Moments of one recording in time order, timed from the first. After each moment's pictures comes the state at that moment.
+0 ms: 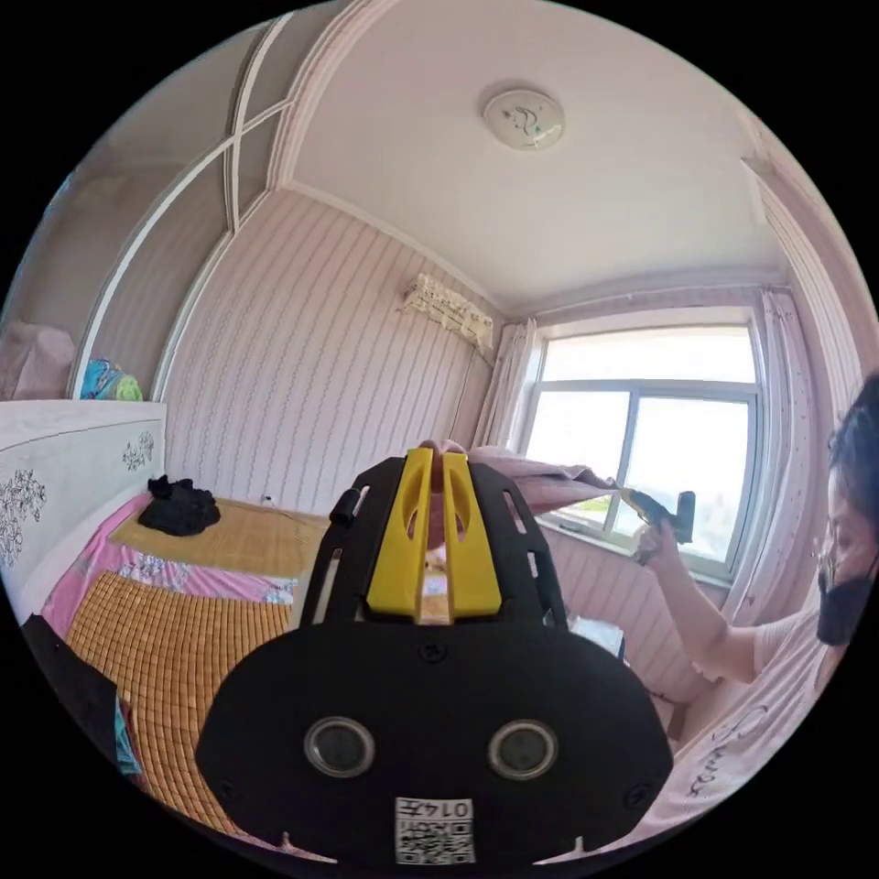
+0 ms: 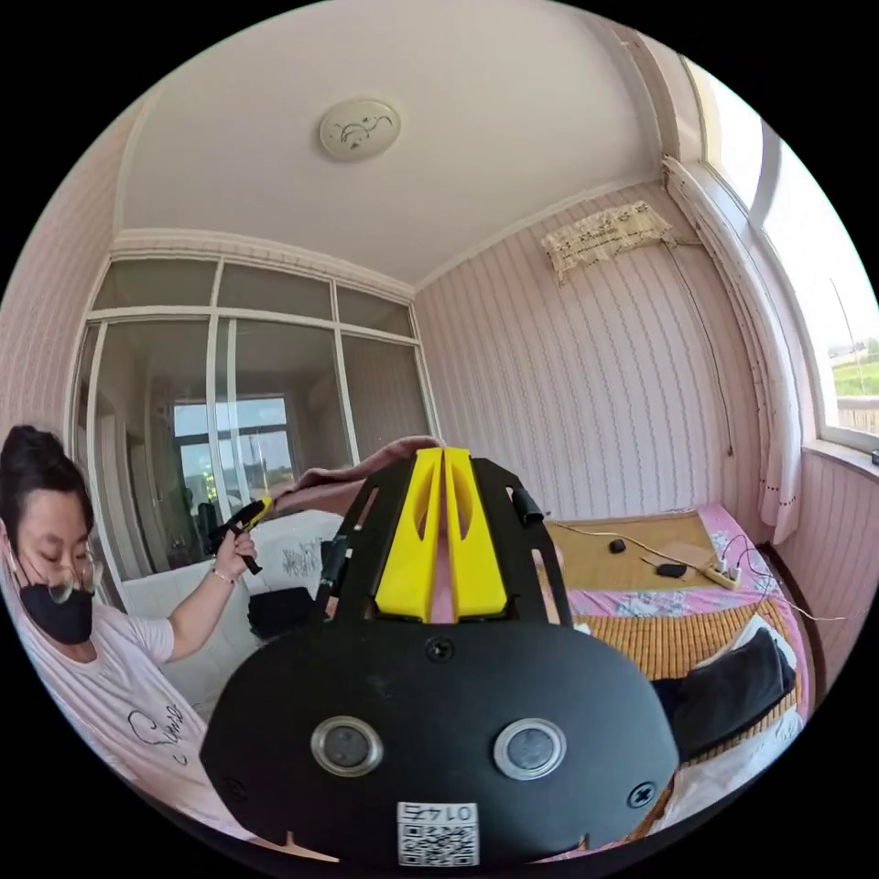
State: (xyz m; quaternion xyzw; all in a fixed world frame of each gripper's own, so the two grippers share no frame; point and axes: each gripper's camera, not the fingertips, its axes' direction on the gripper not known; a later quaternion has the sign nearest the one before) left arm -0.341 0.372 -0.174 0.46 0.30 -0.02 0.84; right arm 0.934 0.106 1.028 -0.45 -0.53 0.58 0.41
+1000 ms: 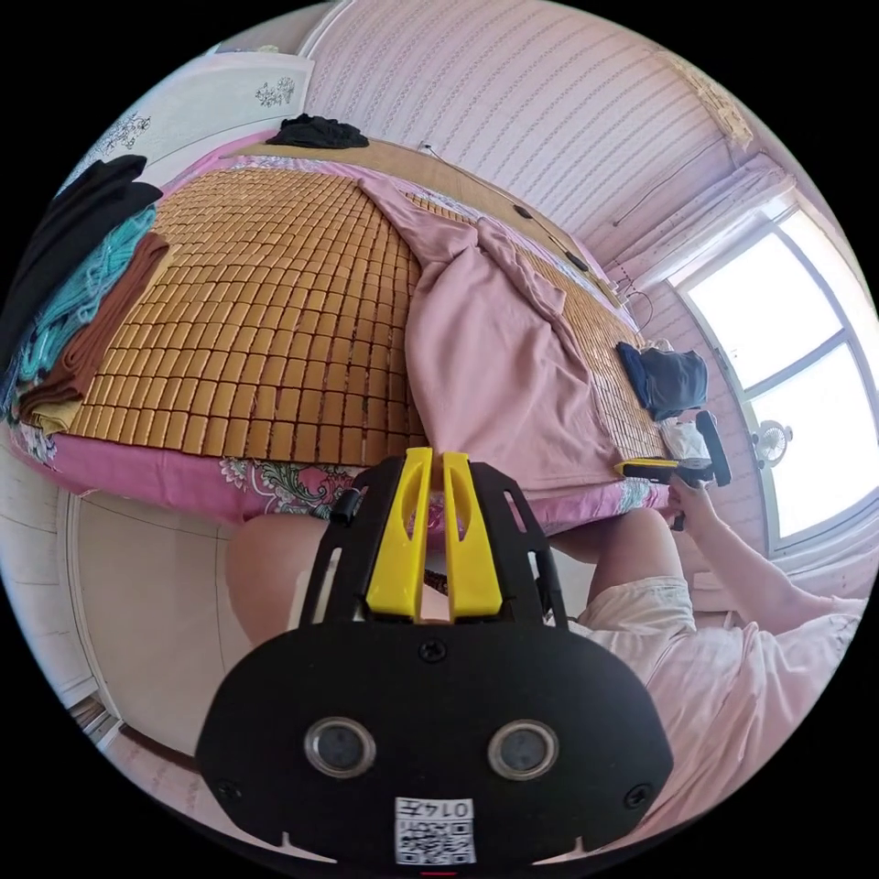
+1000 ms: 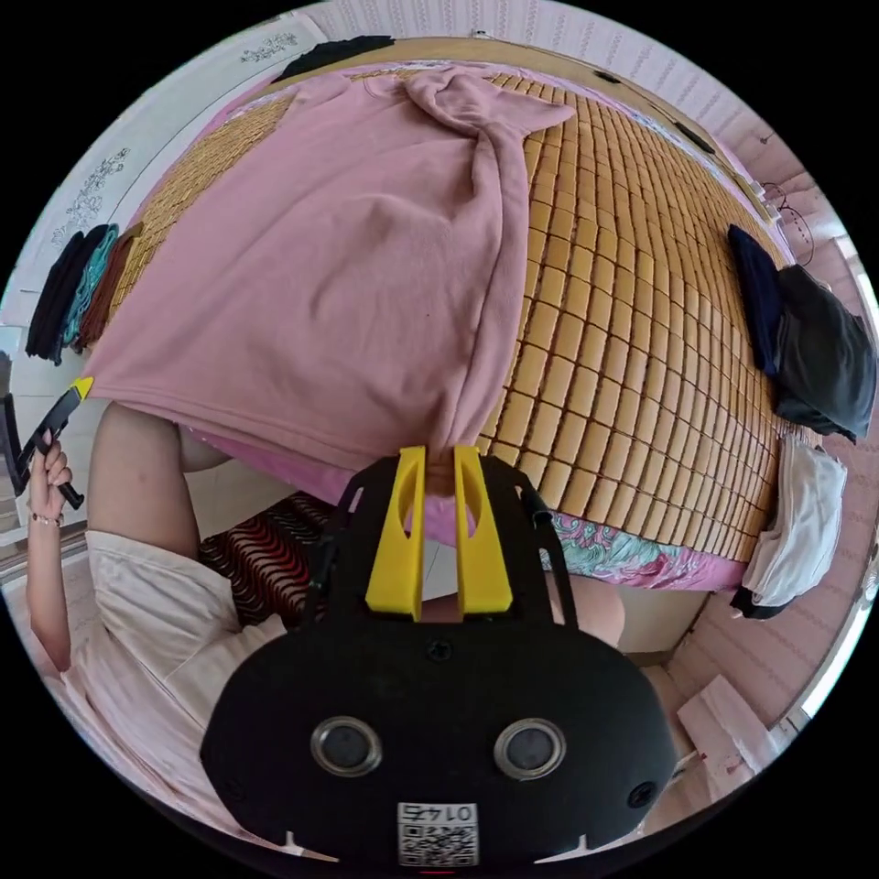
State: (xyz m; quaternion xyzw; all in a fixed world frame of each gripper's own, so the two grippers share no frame) left arm -0.352 0.453 0.173 -0.03 0.25 -0.13 0.96; right arm 0.496 -0.039 0.622 -0.74 -0.66 0.07 0.07
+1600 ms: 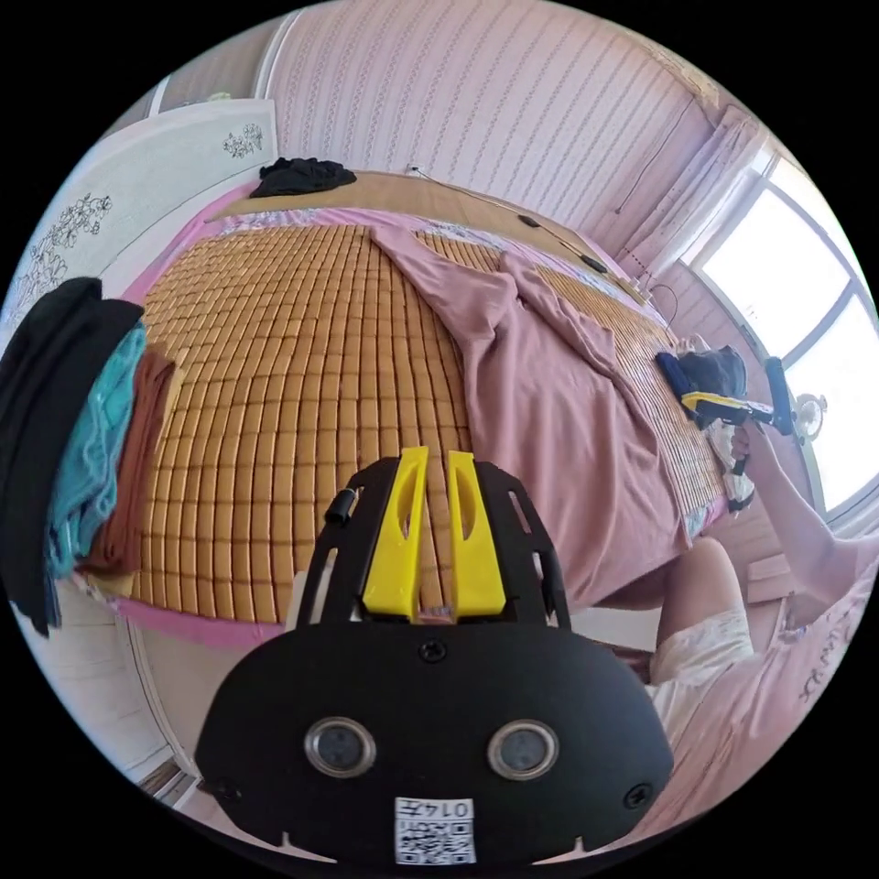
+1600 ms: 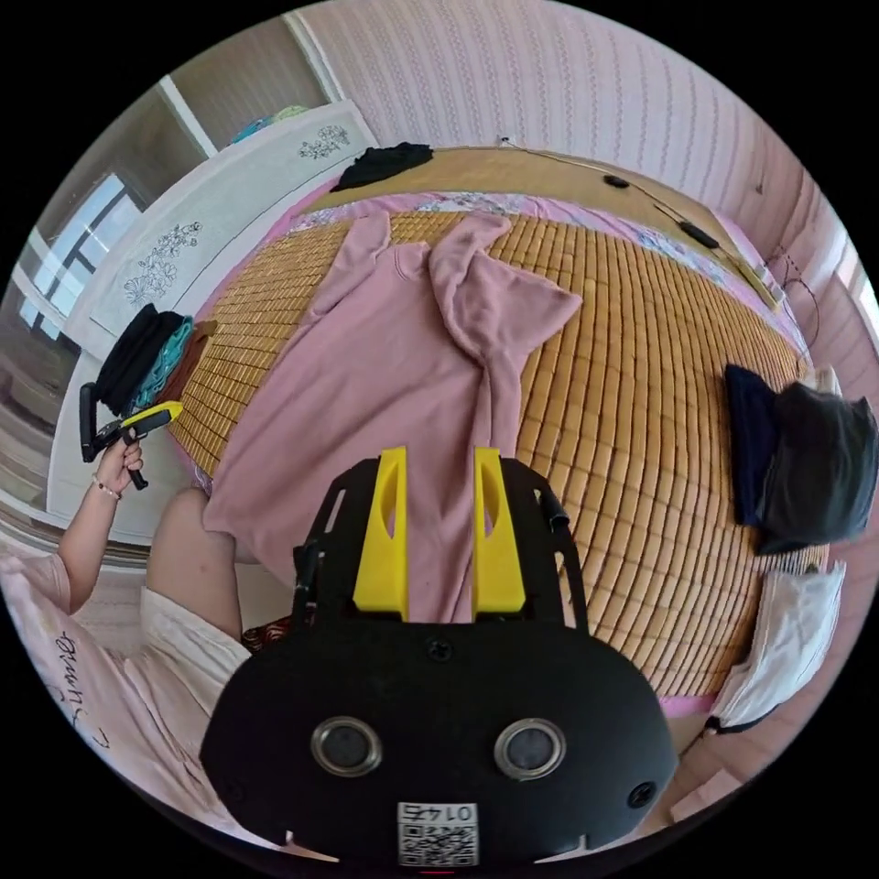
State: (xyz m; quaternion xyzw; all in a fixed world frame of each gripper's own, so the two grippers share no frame) left arm -0.422 0.294 0.244 0.00 0.18 -0.08 0.98; right arm 0.335 -0.037 0.723 -0.67 -0.69 0.21 0.16
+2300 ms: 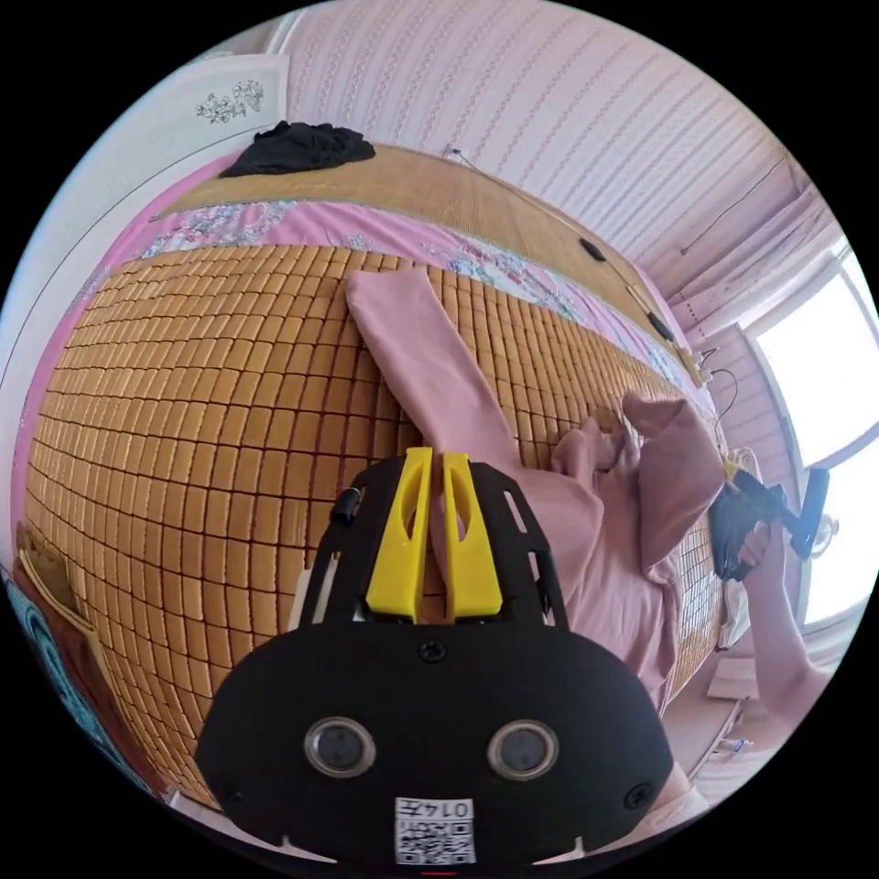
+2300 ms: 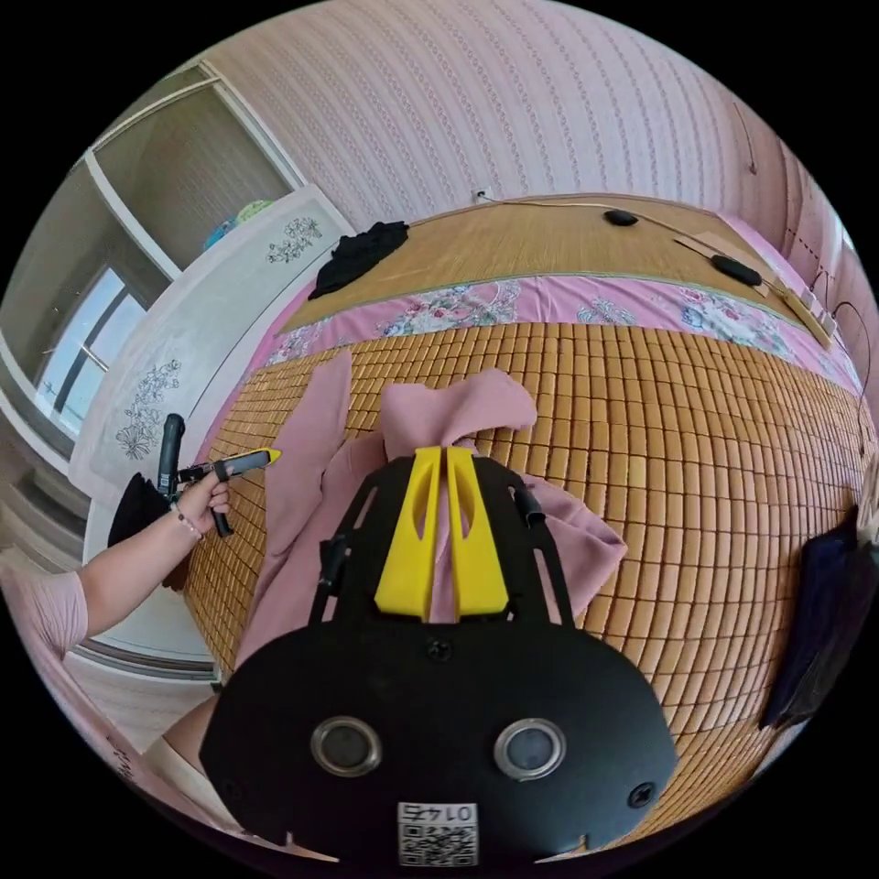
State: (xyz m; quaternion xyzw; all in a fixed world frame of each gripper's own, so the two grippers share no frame) left arm -0.434 0.005 0.412 -0.02 0.19 -0.15 0.97; right arm 0.136 0.043 0.773 -0.71 -0.59 0.34 0.17
